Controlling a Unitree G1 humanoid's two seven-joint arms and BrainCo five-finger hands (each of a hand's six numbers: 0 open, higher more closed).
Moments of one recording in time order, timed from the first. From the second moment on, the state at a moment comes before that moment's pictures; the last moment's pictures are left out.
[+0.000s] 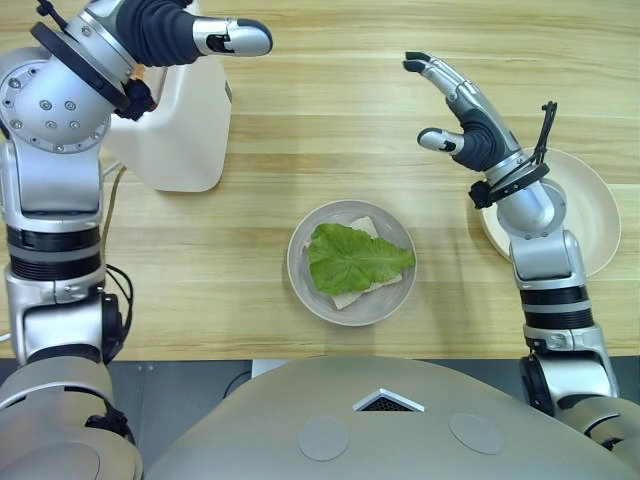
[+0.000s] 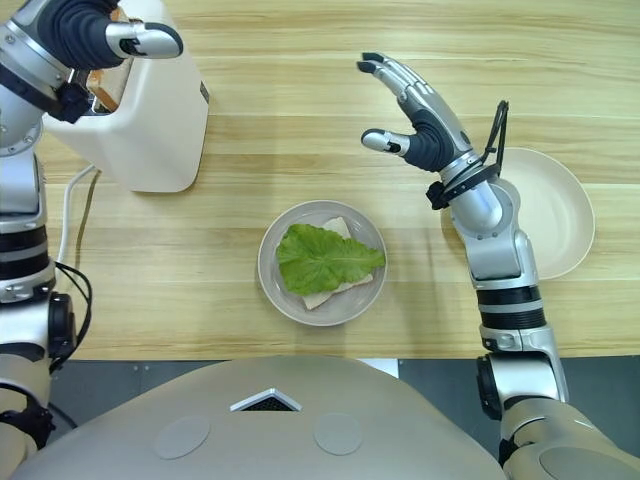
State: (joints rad) left arm -0.48 0.76 -0.02 -0.10 0.38 -0.17 -0.48; right arm -0.13 -0.42 0.09 -0.02 -0.39 -0.26 0.15
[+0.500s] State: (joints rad) left arm -0.49 0.82 -0.07 0.02 0.82 0.11 -0.30; right arm -0.11 -0.38 0.12 0.06 -0.52 -0.29 -0.05
